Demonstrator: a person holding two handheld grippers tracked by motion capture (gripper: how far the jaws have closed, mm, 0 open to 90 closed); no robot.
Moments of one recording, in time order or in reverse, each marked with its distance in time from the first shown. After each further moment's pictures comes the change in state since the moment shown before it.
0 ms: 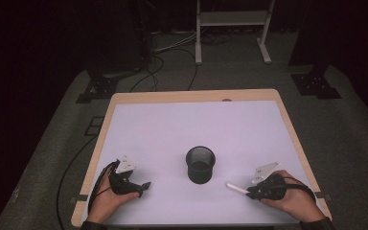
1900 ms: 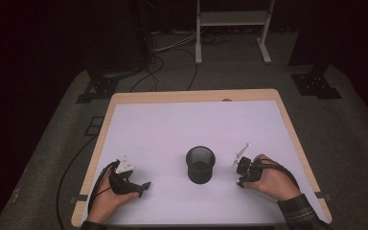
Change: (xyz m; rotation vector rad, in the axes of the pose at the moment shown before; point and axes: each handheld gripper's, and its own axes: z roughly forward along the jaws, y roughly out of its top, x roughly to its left) left arm 0.000 0.000 0.000 0.001 0.001 0.000; right arm -0.023 0.062 0.027 0.264 -0.013 0.098
